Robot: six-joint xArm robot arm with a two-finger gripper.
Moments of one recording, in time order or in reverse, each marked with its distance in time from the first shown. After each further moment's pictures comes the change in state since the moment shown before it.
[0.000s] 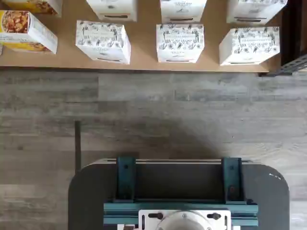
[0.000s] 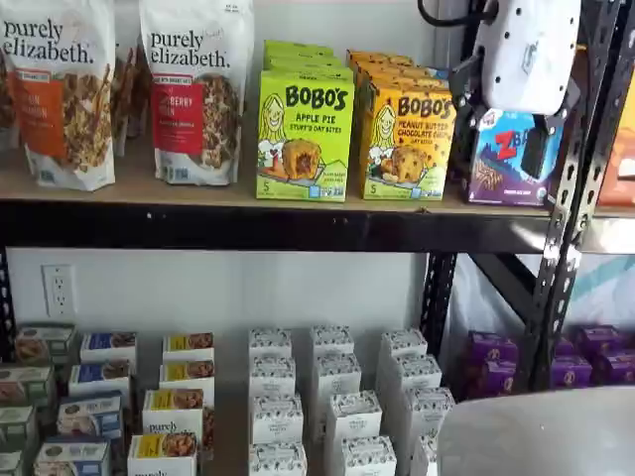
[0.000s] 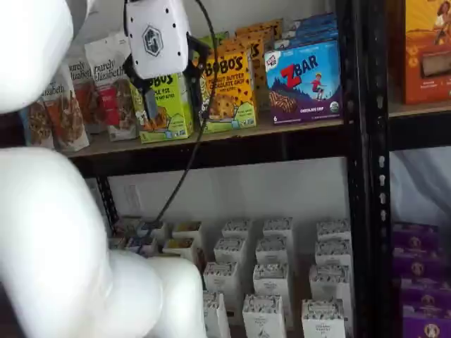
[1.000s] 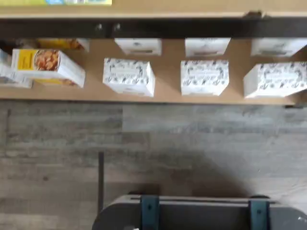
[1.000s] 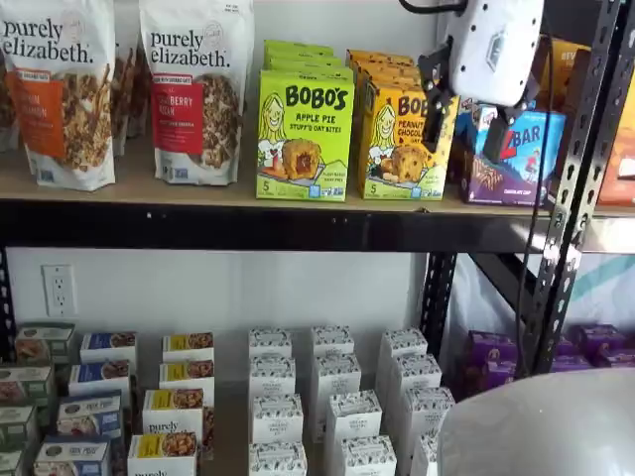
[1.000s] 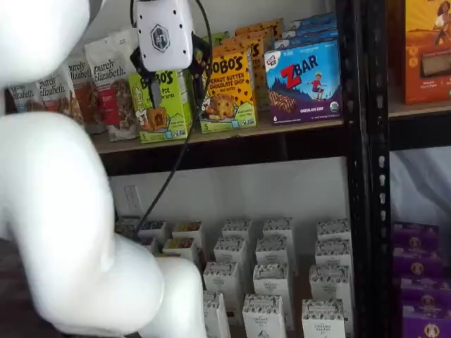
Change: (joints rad) arm 0.005 0.100 -0.012 0.059 -0.161 0.016
